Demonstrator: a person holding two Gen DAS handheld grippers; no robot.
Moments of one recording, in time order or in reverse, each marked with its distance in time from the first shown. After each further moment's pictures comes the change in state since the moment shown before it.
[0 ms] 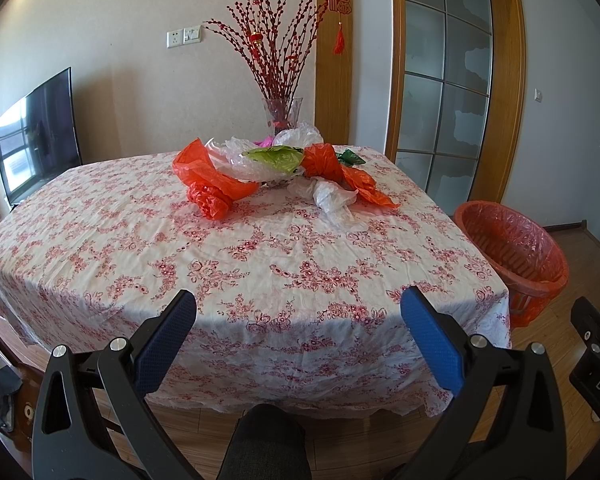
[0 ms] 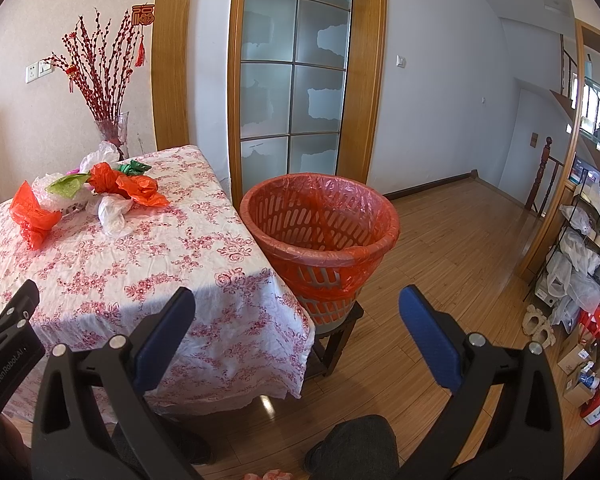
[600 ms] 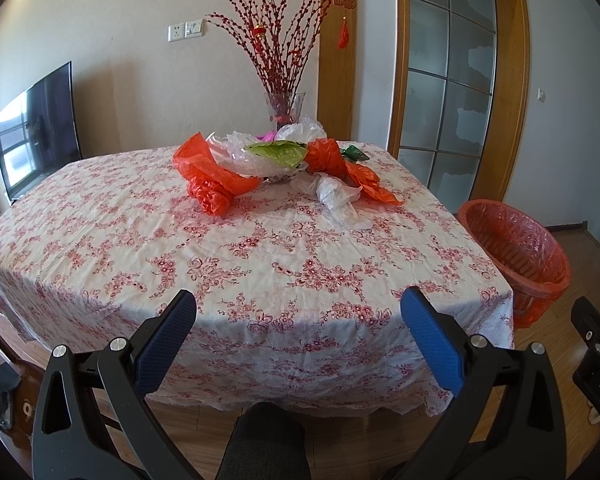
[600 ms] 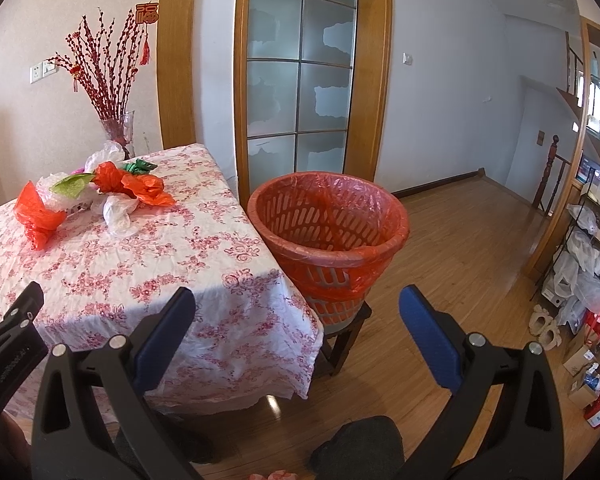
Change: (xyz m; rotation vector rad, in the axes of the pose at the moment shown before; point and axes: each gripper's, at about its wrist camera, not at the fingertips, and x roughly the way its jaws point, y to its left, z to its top) left arm 0.016 0.005 -0.004 -0.016 0.018 0.004; right arm 0.008 0.003 0.002 0.000 0.007 0.029
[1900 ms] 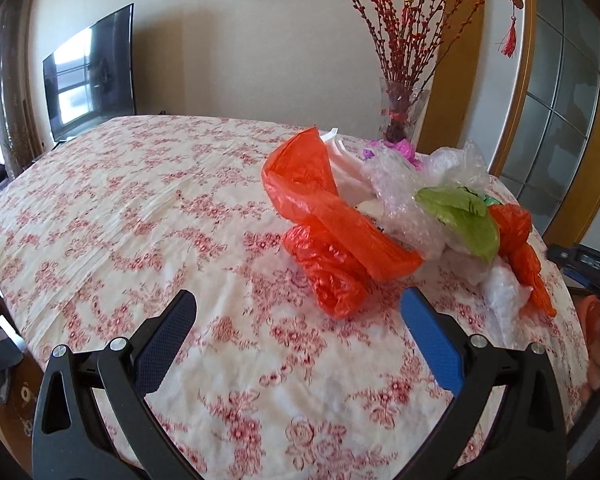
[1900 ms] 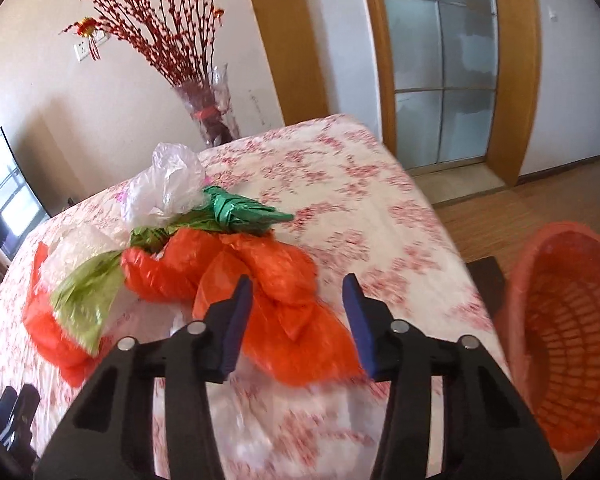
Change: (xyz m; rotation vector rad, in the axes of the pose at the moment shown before) left arm 0.150 0.122 0.085 -0.231 0.092 0.196; right arm 0.260 0.198 0.144 -0.063 0.241 0.462
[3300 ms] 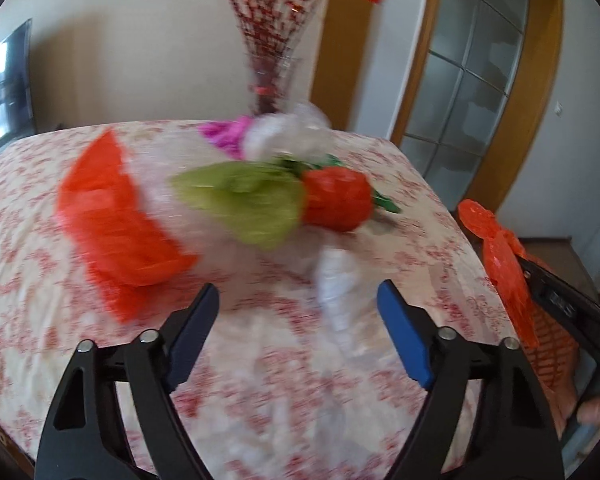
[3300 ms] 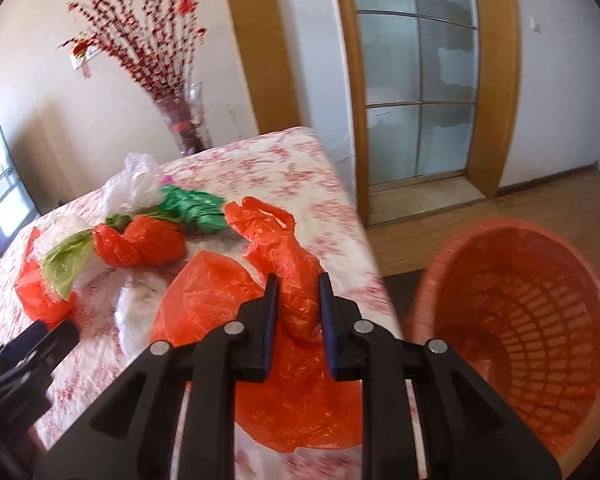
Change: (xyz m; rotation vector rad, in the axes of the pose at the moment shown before) left arm 0.011 -0.133 -0.005 0.164 0.079 -0.292; right arm -0.058 -0.071 -0.027 -0.006 -0.067 -0.063
